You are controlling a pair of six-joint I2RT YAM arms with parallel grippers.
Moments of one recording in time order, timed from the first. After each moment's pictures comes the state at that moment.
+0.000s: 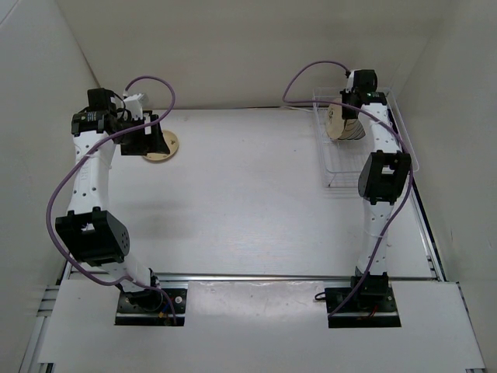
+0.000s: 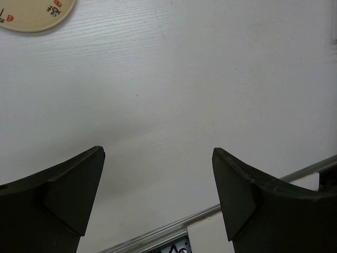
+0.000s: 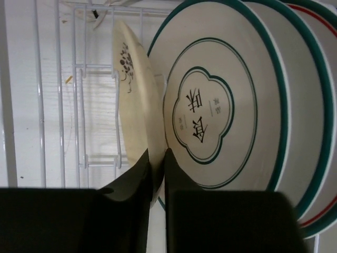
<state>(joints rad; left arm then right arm) 0.15 1.63 1.76 -1.12 0.48 0.12 0.00 2.43 2.40 -0.73 0.02 -0.11</state>
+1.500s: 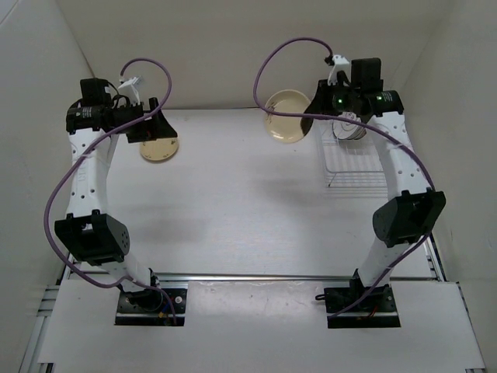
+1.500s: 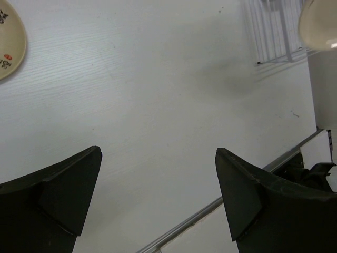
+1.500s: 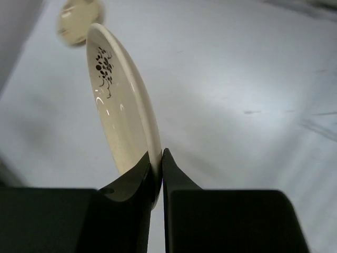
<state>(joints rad) 0.15 1.63 1.84 -1.08 0.69 0.03 0.18 1.79 2.02 -0.80 -0.44 0.05</state>
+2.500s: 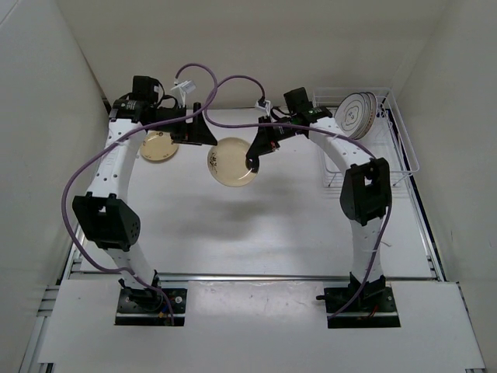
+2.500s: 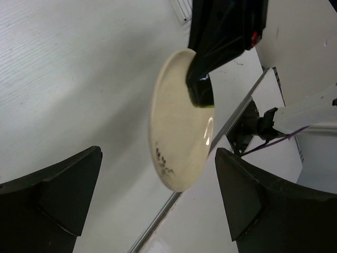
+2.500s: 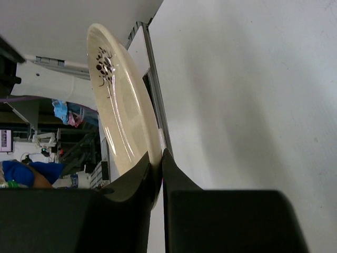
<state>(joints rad) -0.09 1.76 1.89 -1.05 0.87 0.00 0.42 2.11 1.95 -0.74 -1.20 0.18</state>
